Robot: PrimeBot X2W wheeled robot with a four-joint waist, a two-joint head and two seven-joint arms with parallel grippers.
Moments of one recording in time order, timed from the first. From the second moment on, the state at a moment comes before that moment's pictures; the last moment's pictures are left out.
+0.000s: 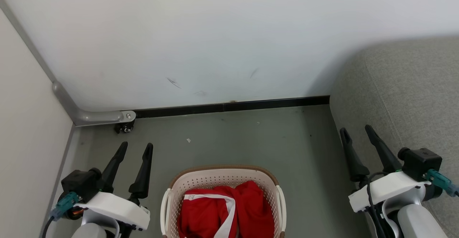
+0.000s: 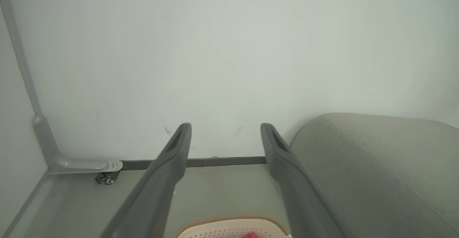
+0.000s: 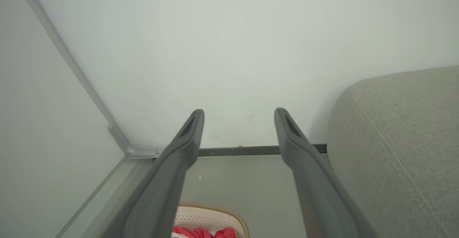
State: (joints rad) left arm -0.20 0.12 -0.20 0.30 -0.53 -0.13 -0.23; right arm -0.15 -0.07 0.04 0.20 0.23 0.12 -0.23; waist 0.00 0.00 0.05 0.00
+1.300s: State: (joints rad) left arm -0.22 0.13 -0.32 0.38 -0.51 -0.13 -0.25; right arm -0.19 -0.05 -0.02 0.10 0.17 0.12 -0.25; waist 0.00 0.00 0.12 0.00
